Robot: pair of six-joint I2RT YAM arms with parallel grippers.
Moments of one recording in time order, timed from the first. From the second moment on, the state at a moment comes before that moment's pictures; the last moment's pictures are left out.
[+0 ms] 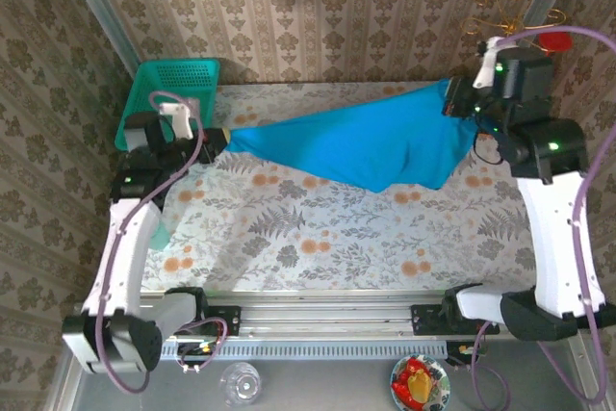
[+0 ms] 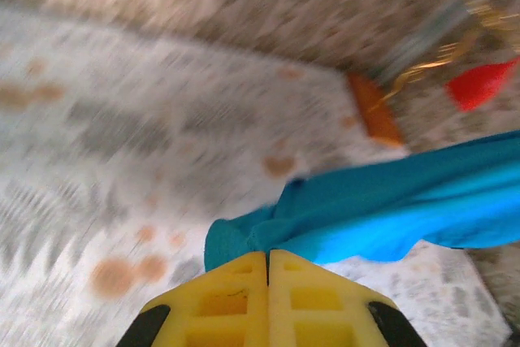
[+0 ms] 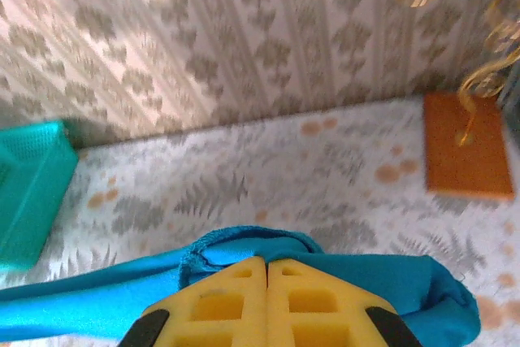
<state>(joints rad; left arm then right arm) -0.07 1.05 1.10 -0.43 0.69 -0.32 0.15 1.26 1.91 -1.06 0.11 0.29</state>
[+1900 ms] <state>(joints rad) -0.01 1.17 0.67 -0.26 0.49 -0.53 0.35 1.70 1.01 -0.54 -0.12 0.46</state>
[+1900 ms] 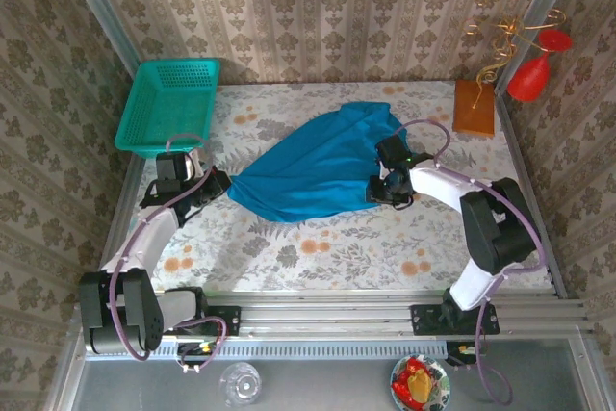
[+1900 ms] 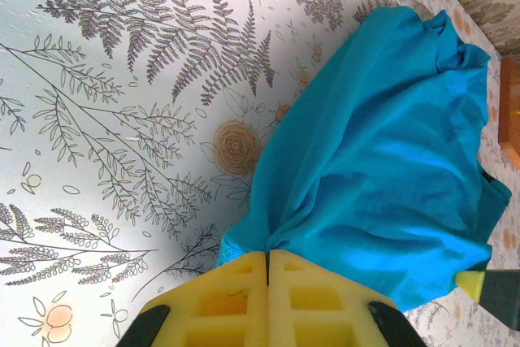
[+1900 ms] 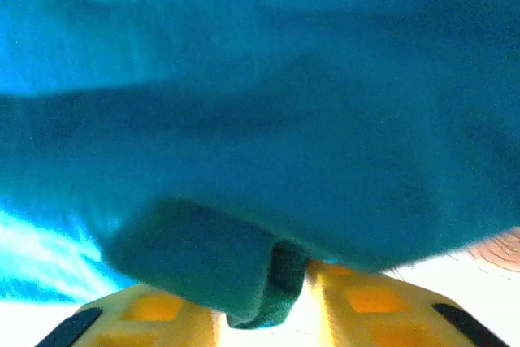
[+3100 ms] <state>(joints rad) -0.10 1.40 0.77 -0.26 0.49 -0.51 0.18 1.62 1.33 -0.89 -0.06 0.37</state>
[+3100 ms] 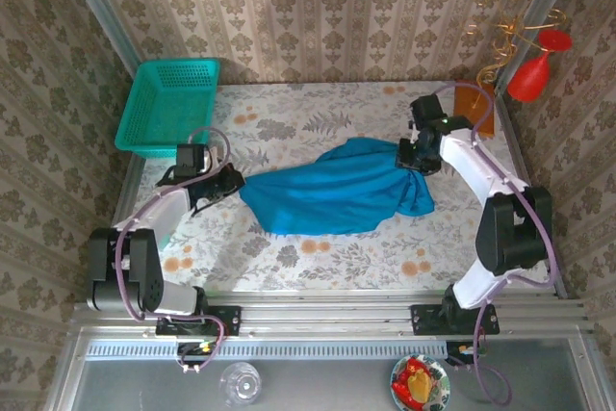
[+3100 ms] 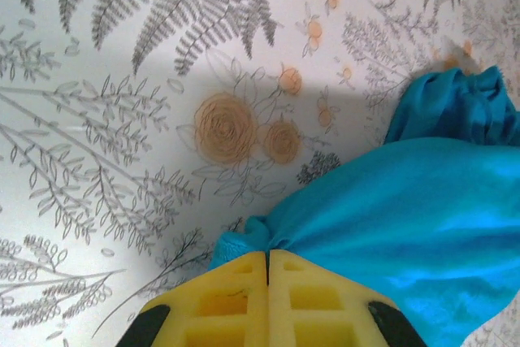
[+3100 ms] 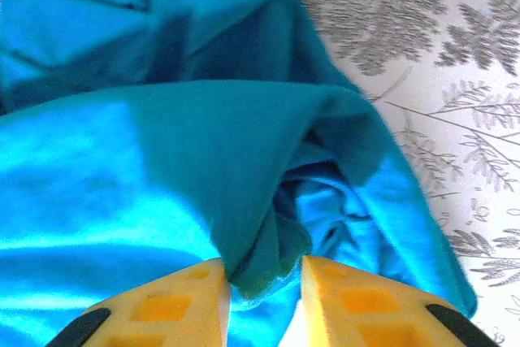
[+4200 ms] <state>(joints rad) -0.08 1.40 0.88 -0.23 0.51 -0.51 0.66 1.72 1.01 -0.68 0.08 0.57</state>
